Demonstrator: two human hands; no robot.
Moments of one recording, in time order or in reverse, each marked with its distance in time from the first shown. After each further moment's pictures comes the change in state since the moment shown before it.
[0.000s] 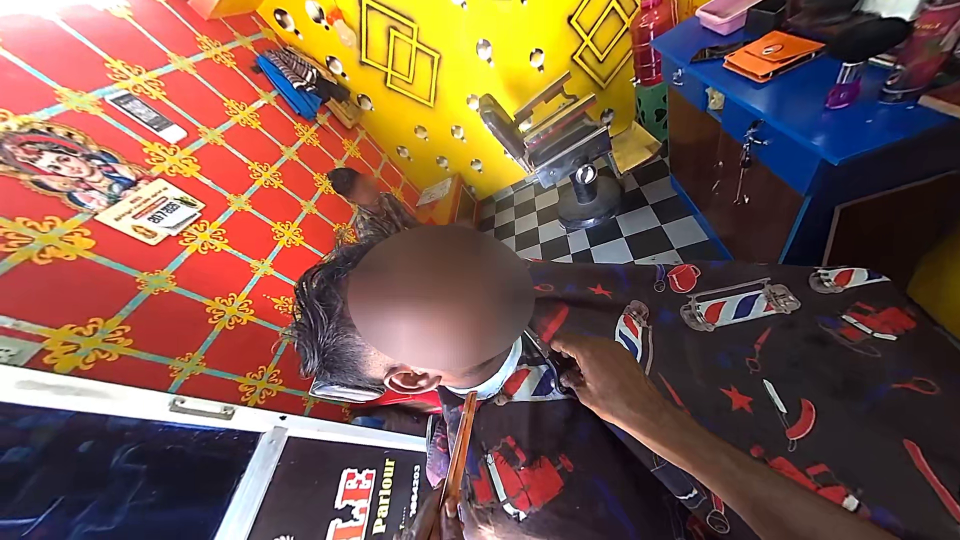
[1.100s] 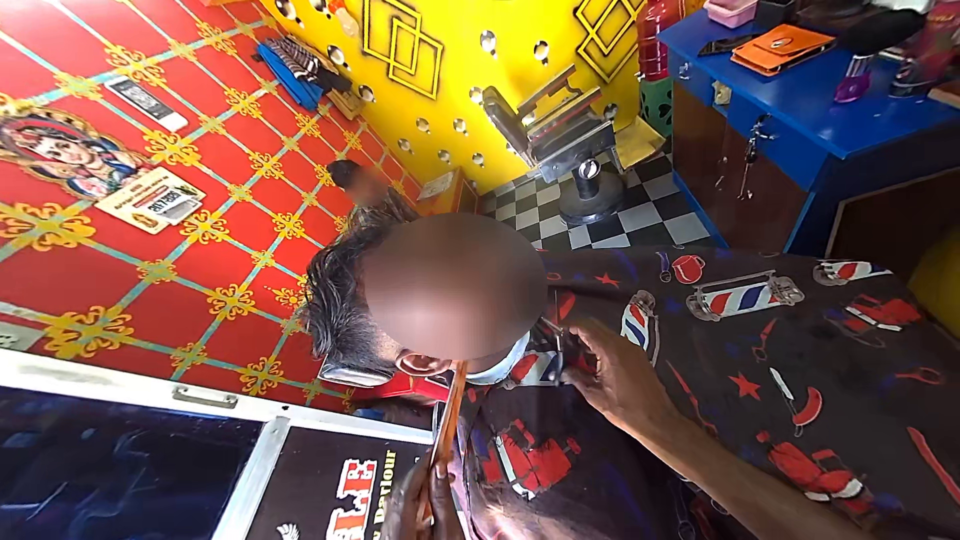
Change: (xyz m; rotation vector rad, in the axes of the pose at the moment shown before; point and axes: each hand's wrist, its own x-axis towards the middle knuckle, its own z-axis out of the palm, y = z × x) left_hand 0.029 -0.008 -0.011 -0.050 0.063 0.035; right_hand -0.022 0.000 0.024 0.215 0.398 -0.135
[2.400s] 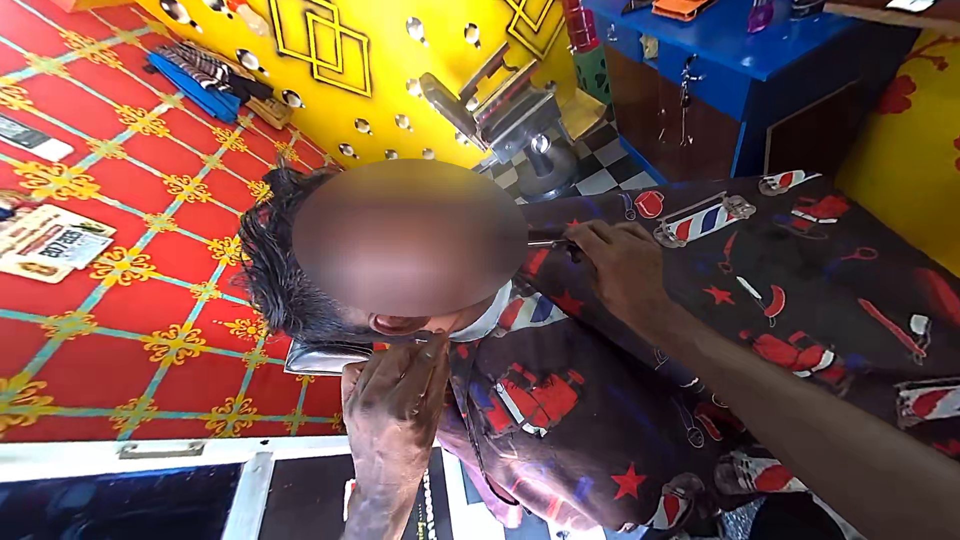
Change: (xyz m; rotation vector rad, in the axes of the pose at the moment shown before) left_hand 0.113 -0.012 0.006 0.254 -0.339 0.682; right_hand 0.013 0.025 -0.004 -0.600 0.324 -0.185
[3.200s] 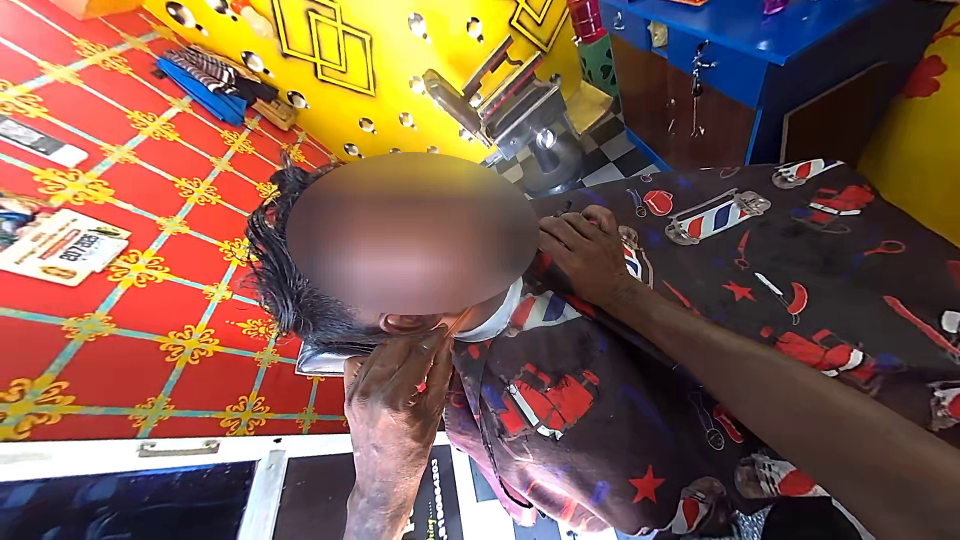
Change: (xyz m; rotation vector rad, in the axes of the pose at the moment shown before) left_hand 0.007 -0.012 0.000 -0.057 -0.019 -0.024; right_hand 0.022 -0.008 0.058 -0.148 0.267 -0.316
